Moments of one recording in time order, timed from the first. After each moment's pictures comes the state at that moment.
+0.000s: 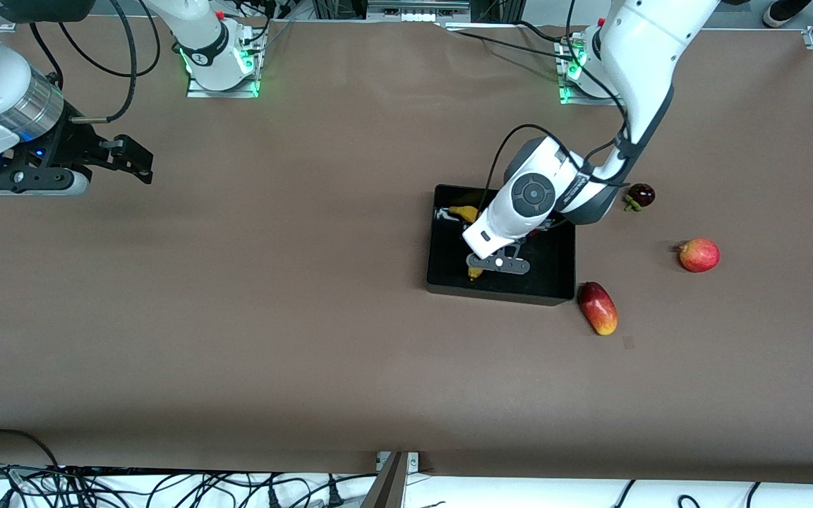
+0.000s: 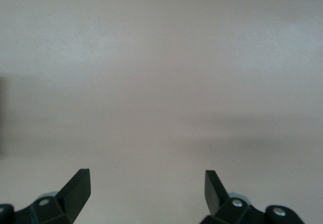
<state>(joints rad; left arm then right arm) -0.20 0.53 -0.36 -1.86 0.07 2.27 -0.49 0.33 0.02 -0.16 -1.63 -0.01 1.63 0.17</state>
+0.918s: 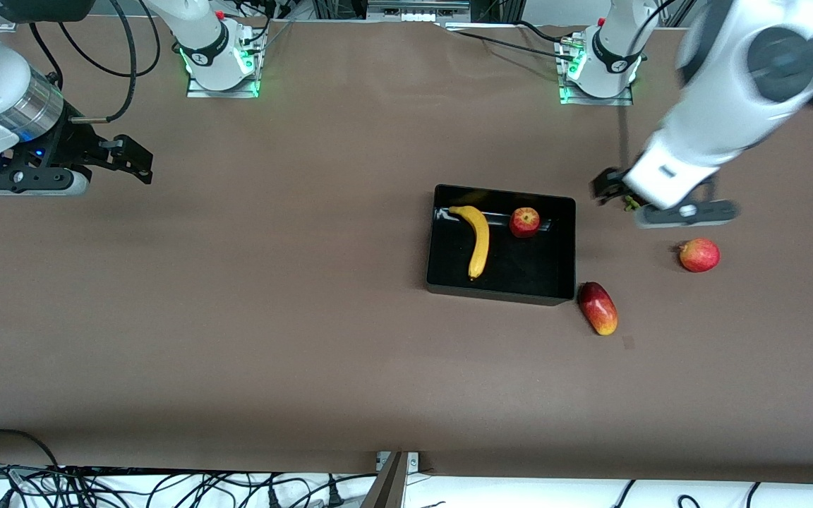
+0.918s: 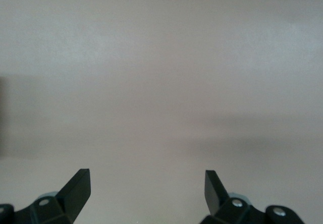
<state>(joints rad) -0.02 0.07 -0.22 -1.65 0.03 1.62 -0.29 0.33 0.02 -0.16 -1.63 -0.01 1.63 0.17</state>
